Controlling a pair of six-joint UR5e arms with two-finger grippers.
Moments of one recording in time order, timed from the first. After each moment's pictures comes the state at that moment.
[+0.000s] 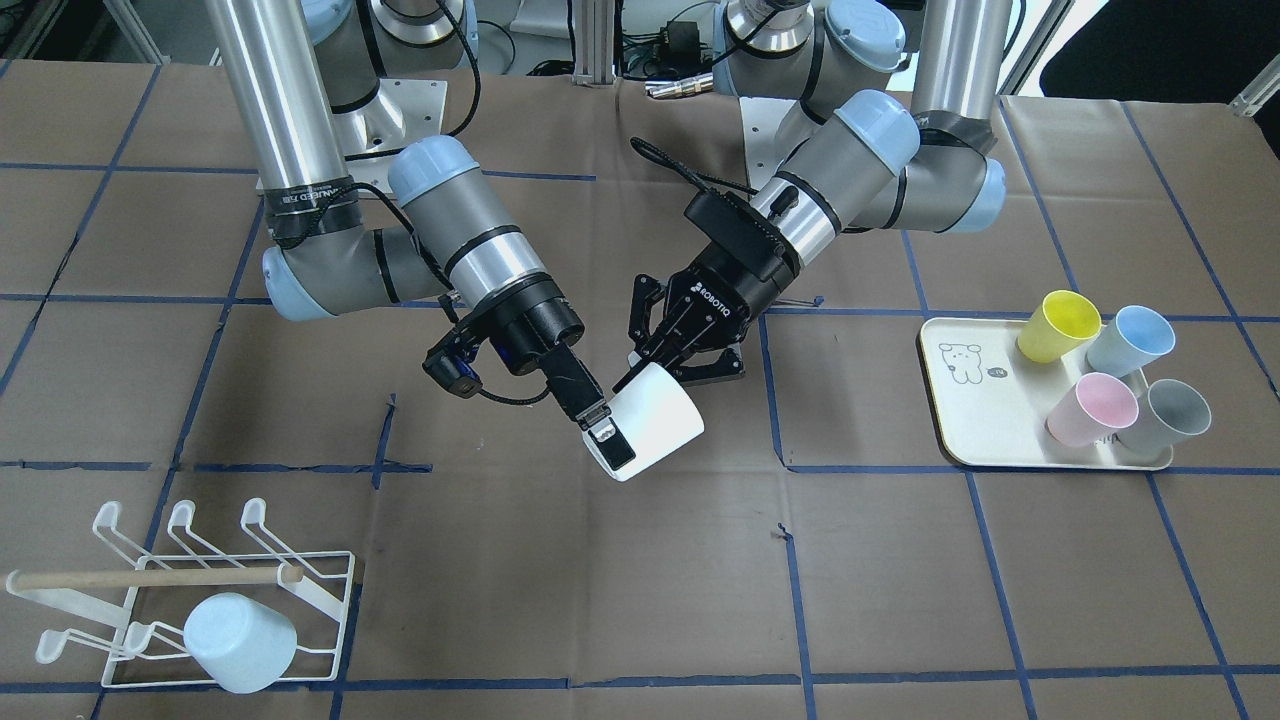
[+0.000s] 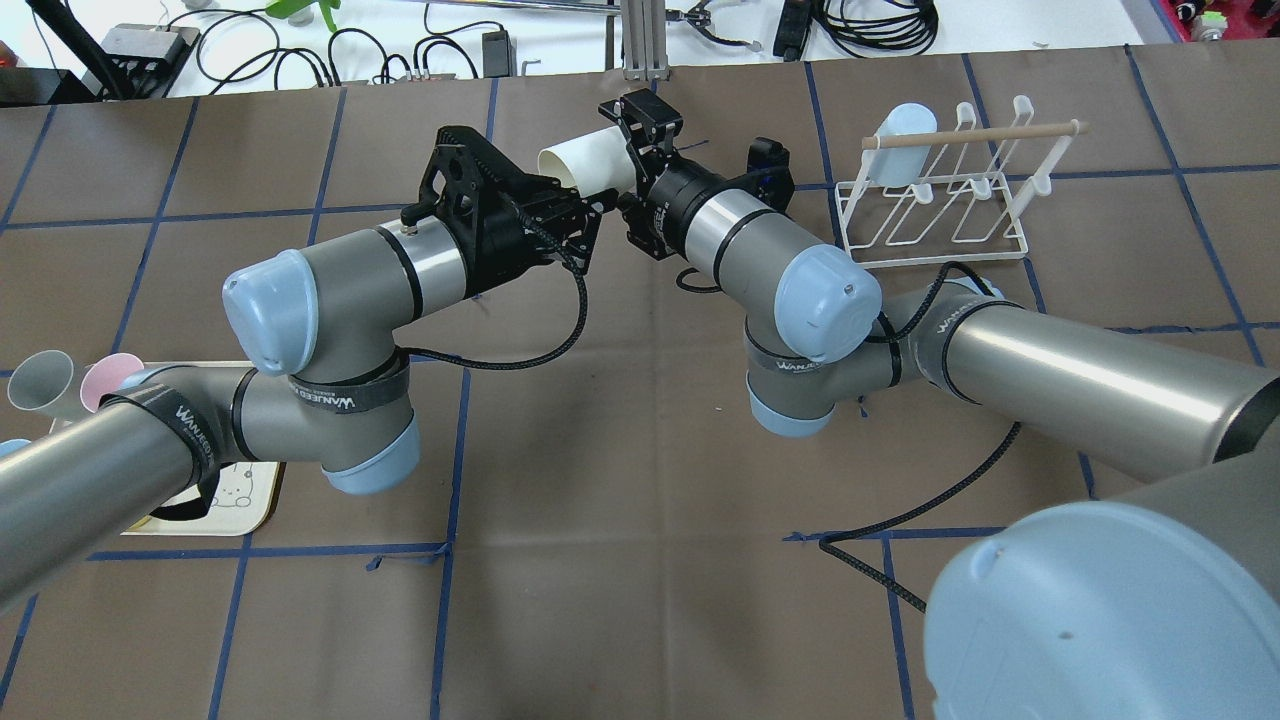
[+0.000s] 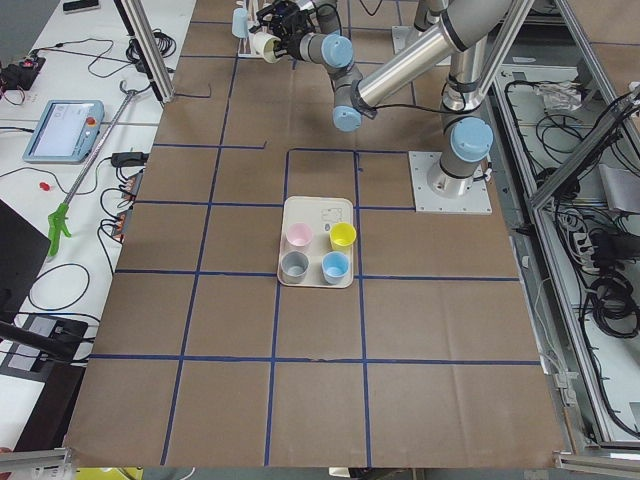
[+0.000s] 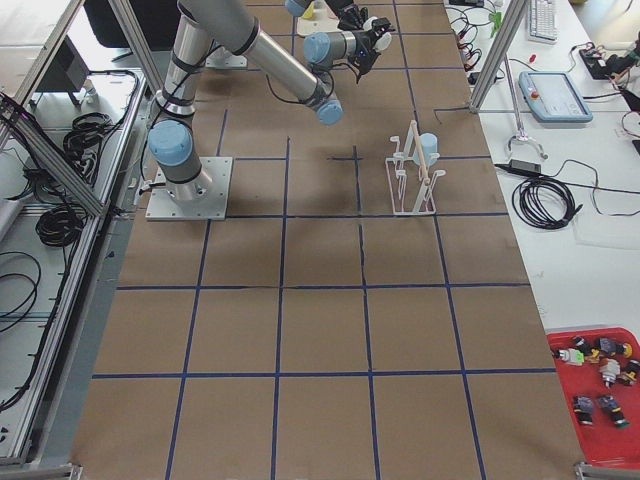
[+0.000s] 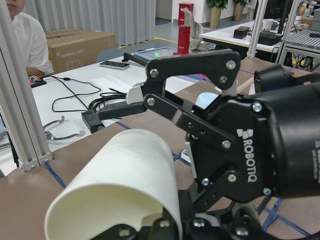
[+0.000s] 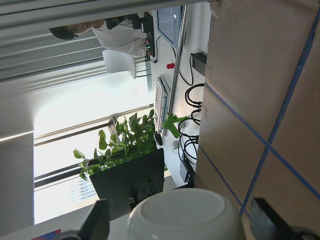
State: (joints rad) left arm -1.61 -1.83 -2.15 0.25 0.85 0.38; right arm 1.84 -1.05 1.92 -3.72 -1.23 1.71
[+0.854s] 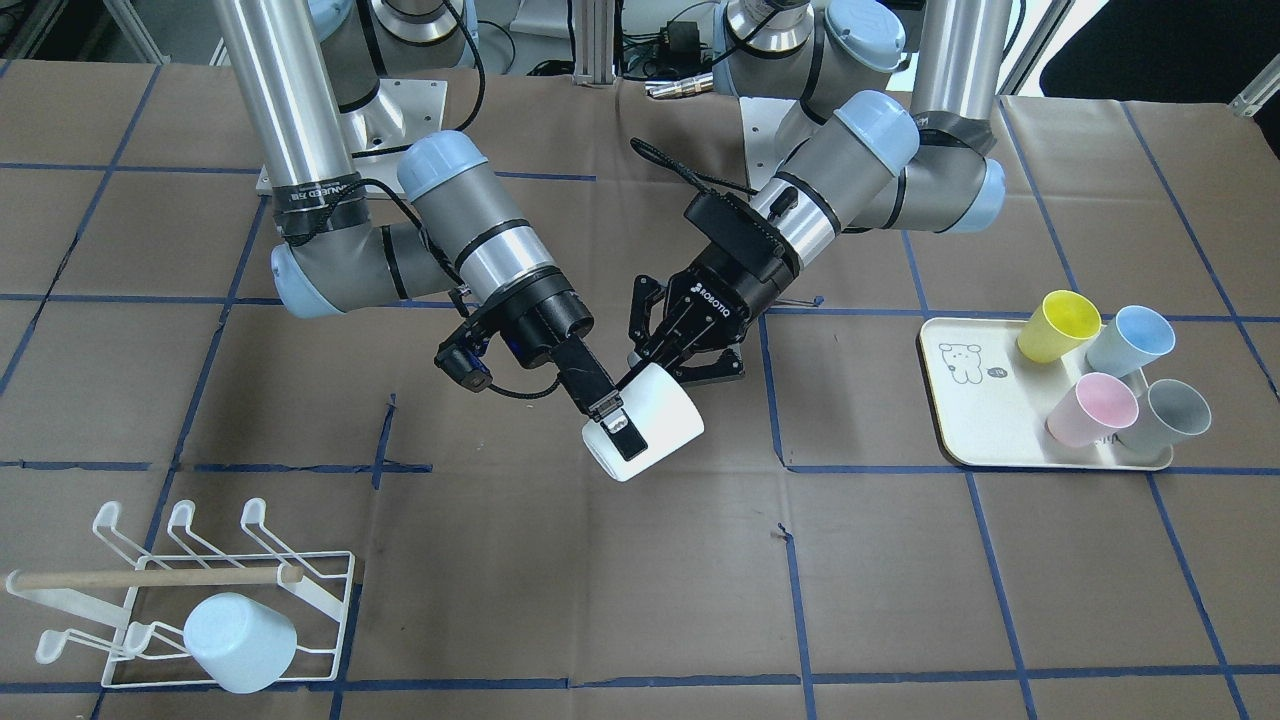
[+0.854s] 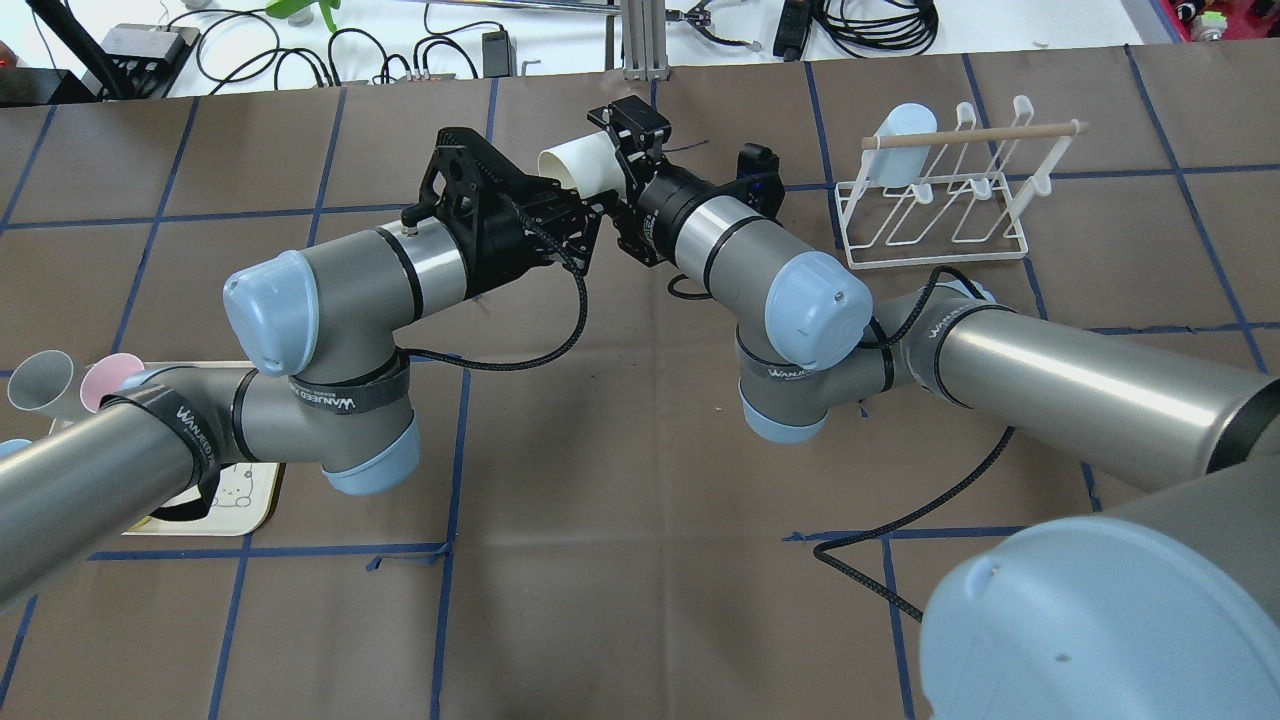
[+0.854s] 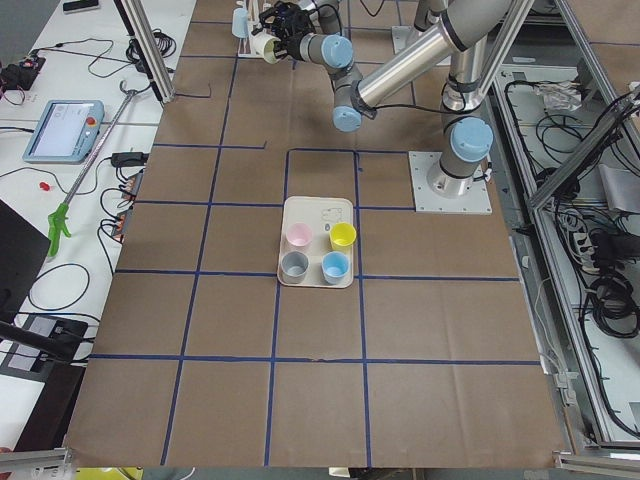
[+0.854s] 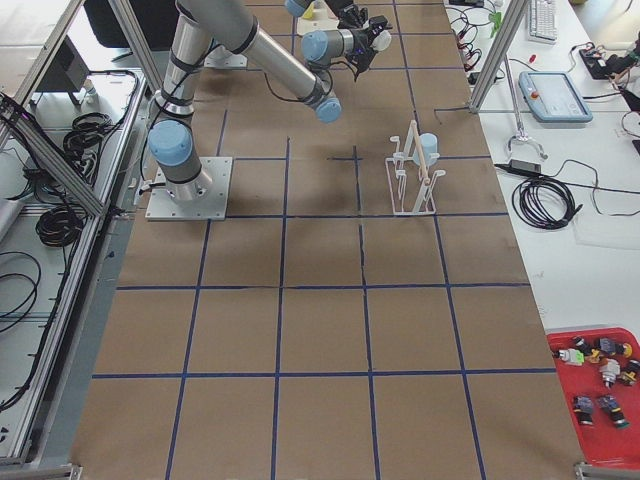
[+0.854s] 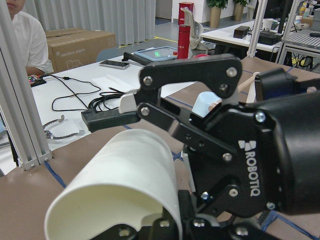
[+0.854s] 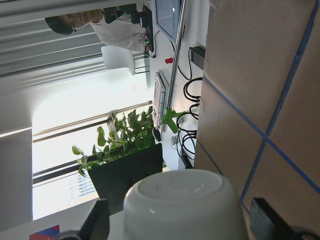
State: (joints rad) left arm -1.61 -1.83 -2.15 0.25 0.85 0.37; right arm 1.86 -1.06 1.93 -3.72 -1.23 1.71
